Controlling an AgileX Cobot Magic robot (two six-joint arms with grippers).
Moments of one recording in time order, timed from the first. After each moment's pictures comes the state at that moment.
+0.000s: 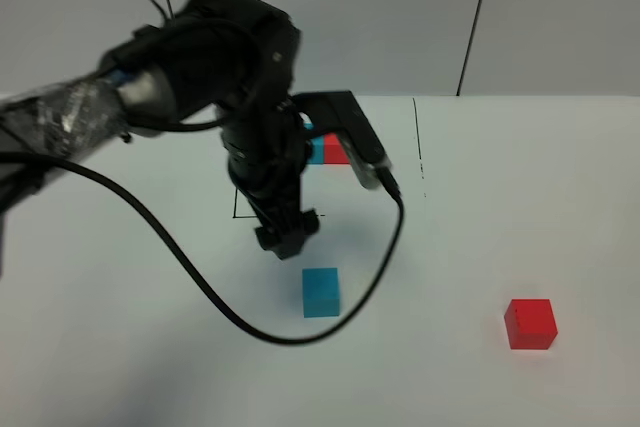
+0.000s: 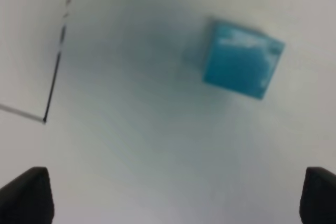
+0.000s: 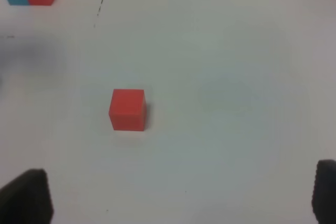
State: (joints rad) left arm -0.57 2.06 -1.81 0.01 1.18 0.55; right arm 0.02 -0.01 -0.50 0.03 1.06 0.00
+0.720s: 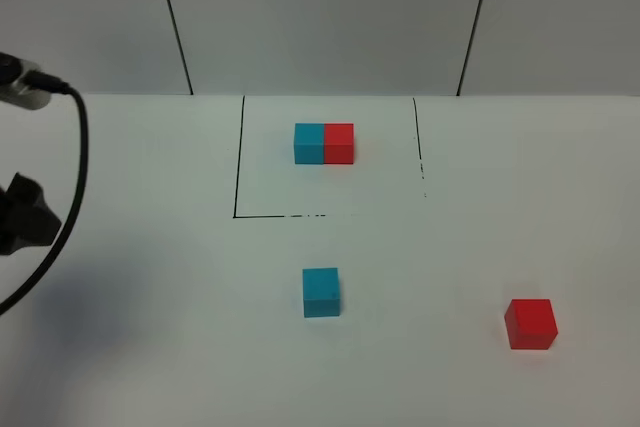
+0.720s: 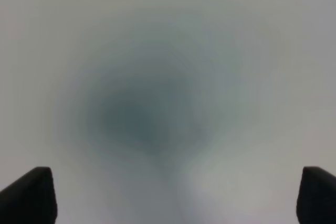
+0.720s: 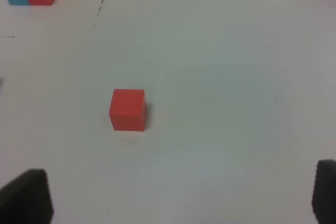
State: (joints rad) left arm -0.02 1.27 -1.09 -0.20 0.94 0.40; right arm 0.02 -0.01 -0.50 0.03 1.06 0.00
